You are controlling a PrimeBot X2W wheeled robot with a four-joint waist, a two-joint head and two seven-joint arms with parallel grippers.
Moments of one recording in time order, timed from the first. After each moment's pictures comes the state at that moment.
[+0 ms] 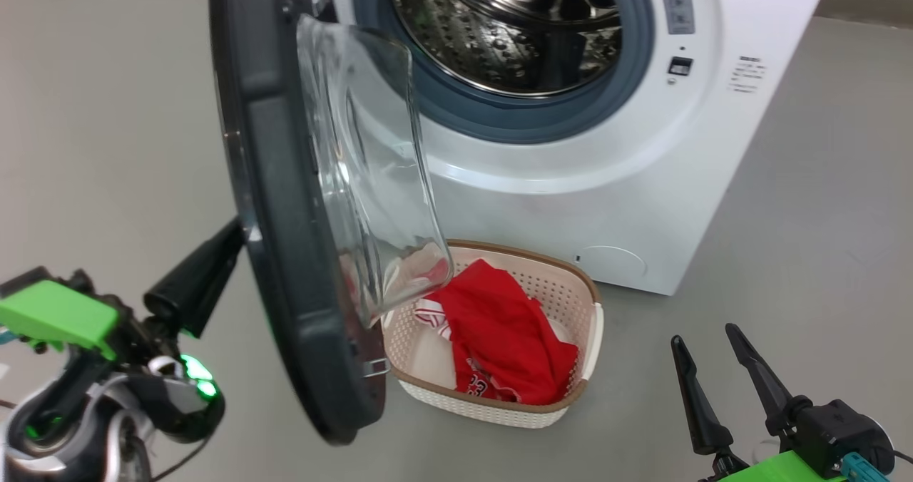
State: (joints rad) left arm -0.33 0.04 0.20 -0.10 -1.67 0.47 0.58; right arm 0.10 -0.04 0.02 0.08 0.22 0.12 -0.25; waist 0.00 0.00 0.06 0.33
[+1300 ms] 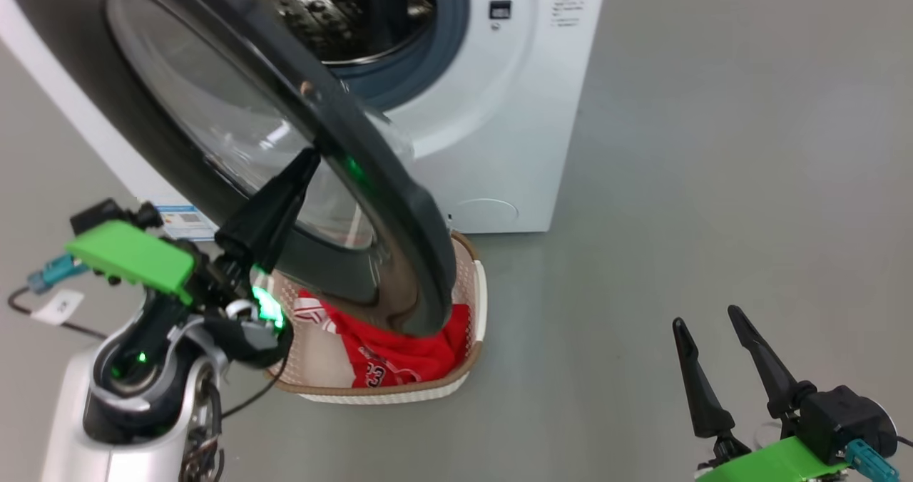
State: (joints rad) left arm -0.46 0.04 0.00 0.00 -1.76 0.31 0.41; right arm 0.07 -0.04 0.01 0.06 0.21 0.12 -0.25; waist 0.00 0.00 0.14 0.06
